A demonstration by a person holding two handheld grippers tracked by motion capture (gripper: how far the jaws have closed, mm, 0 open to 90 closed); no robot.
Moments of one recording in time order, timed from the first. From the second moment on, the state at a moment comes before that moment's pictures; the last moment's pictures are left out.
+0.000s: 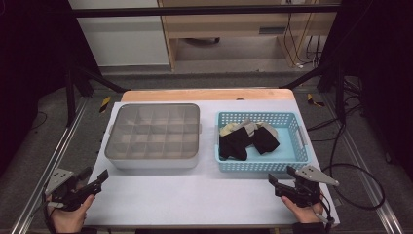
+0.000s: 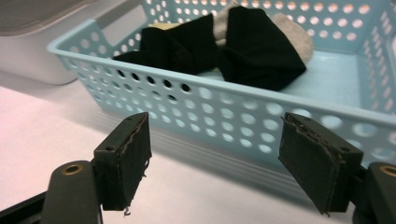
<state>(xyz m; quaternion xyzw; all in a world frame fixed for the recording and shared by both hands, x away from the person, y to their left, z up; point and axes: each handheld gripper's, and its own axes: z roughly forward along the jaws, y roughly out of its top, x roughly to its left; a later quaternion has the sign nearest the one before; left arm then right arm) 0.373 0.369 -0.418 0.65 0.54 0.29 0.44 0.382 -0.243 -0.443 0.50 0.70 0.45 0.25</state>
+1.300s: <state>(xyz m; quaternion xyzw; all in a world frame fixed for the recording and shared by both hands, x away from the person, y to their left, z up) 0.398 0.373 -0.389 0.66 0.52 0.29 0.45 0.402 -0.176 -0.396 0.42 0.73 0.48 0.24</state>
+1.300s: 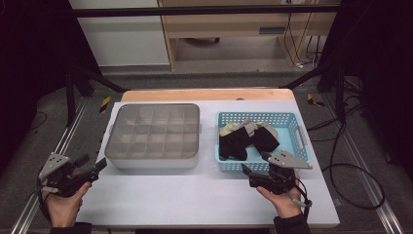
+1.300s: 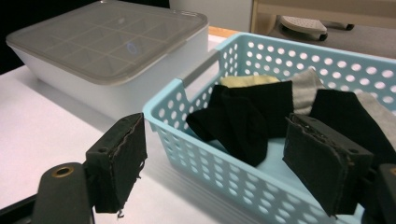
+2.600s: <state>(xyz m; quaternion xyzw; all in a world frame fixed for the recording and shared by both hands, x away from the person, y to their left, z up) 0.457 0.386 -0.368 0.68 0.52 0.29 0.43 0.458 -0.101 -0.369 0.40 0.74 0.51 0.20</state>
